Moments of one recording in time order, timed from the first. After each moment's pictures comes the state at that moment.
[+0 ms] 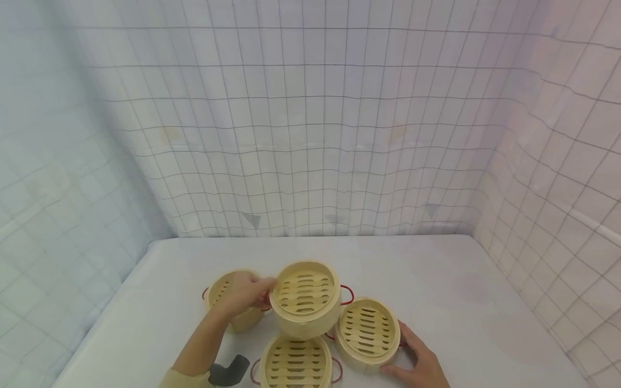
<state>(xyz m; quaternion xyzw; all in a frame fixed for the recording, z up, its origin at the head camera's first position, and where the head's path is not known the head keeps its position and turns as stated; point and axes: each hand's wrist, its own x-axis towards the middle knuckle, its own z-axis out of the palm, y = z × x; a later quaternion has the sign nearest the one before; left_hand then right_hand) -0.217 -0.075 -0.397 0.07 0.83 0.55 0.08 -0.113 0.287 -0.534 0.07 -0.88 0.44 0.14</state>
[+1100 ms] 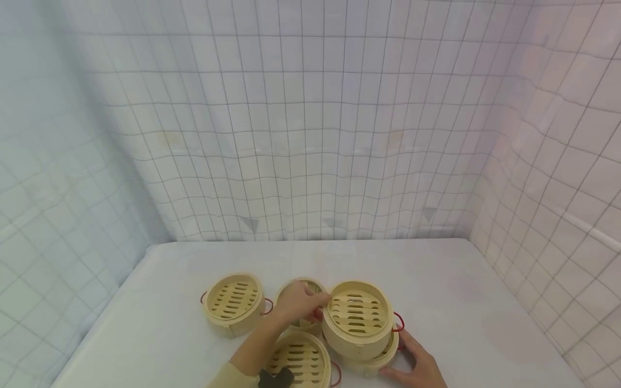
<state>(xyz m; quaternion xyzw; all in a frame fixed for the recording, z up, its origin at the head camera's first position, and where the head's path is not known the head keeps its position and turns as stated) -0.213 0.014 -0.417 0.14 0.81 0.55 0.13 -0.112 0.287 -0.532 0.03 -0.90 0.40 0.15</state>
